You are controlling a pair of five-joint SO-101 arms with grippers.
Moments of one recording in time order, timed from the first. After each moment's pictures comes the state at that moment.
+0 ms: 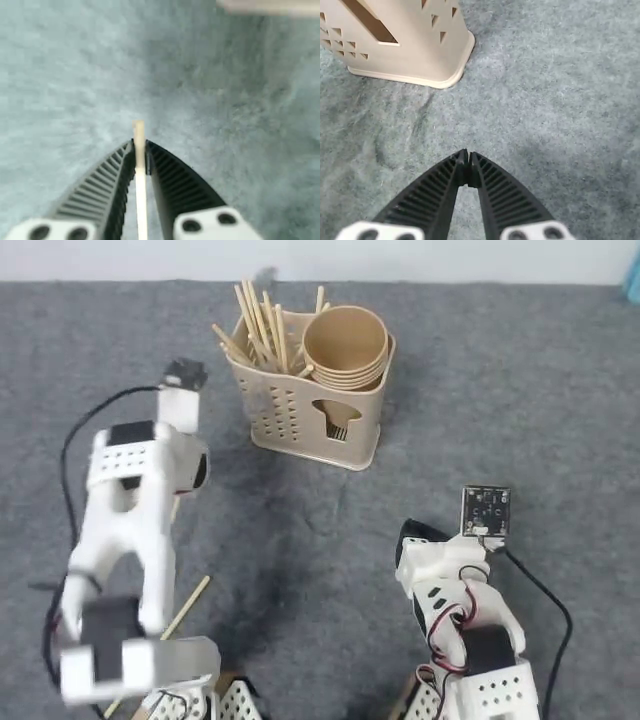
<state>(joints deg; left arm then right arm) -14.9 -9.5 28.6 66.6 -14.6 -17.1 -102.7 95.4 54.8 -17.8</state>
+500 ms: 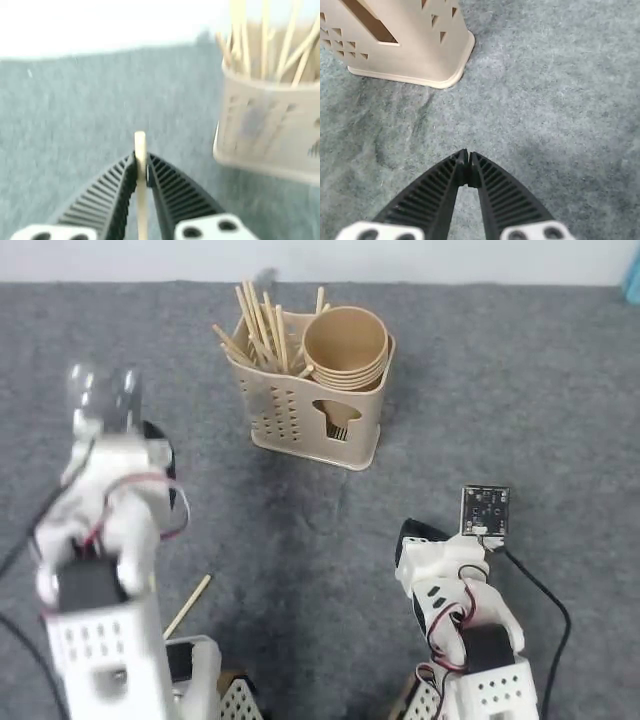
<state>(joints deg) -14.9 -64.4 45.8 61.8 -4.6 -17.1 -102.7 95.4 54.8 -17.8</state>
